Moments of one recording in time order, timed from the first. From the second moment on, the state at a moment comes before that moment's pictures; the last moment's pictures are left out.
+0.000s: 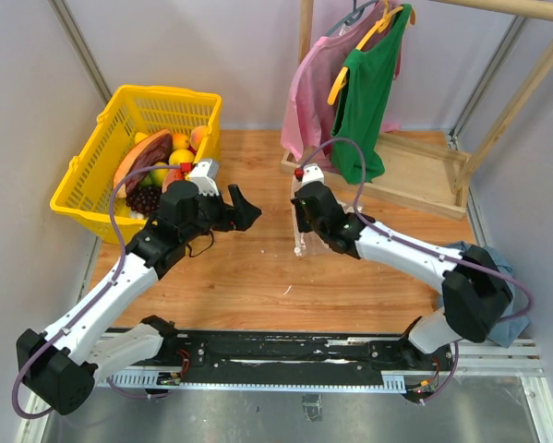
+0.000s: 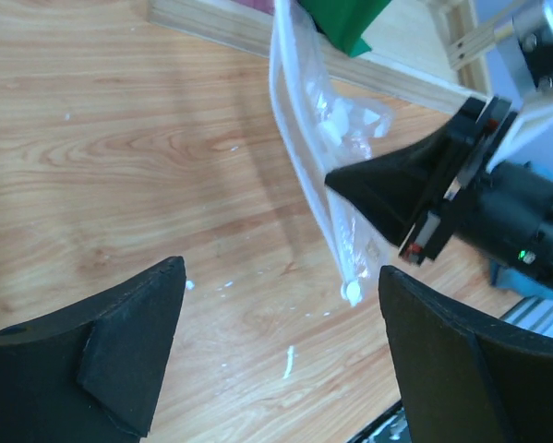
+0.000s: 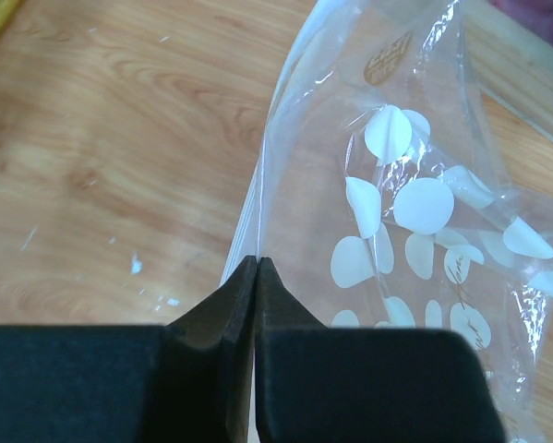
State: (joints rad) left arm -0.51 0.98 0.85 -0.23 0.11 -0.48; right arm 0.81 1.53 1.06 -0.15 0.36 0.29
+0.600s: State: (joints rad) left arm -0.65 1.07 0.71 0.00 -0.01 -0.81; right arm 0.84 1.22 0.74 0.14 0.06 0.25
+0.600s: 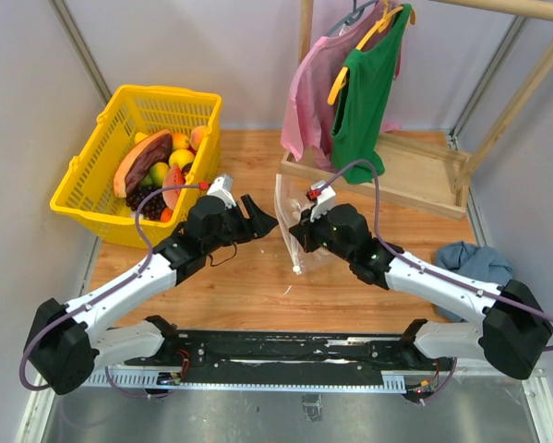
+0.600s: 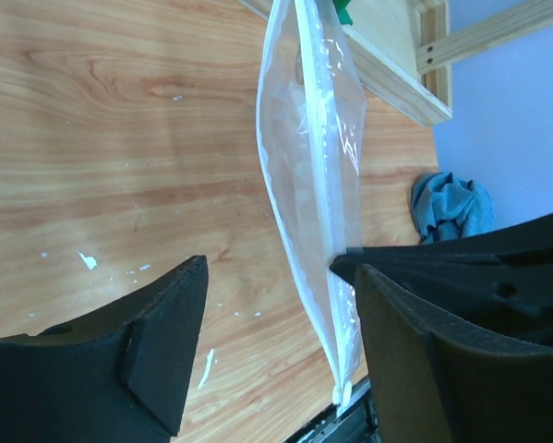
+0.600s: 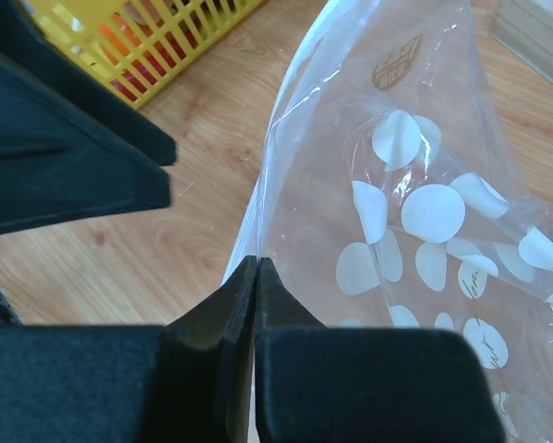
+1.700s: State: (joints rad) left arm -0.78 1.13 0.72 0.03 -0.16 -0.86; right arm 0.87 1.19 0.76 0.11 -0.02 0.22
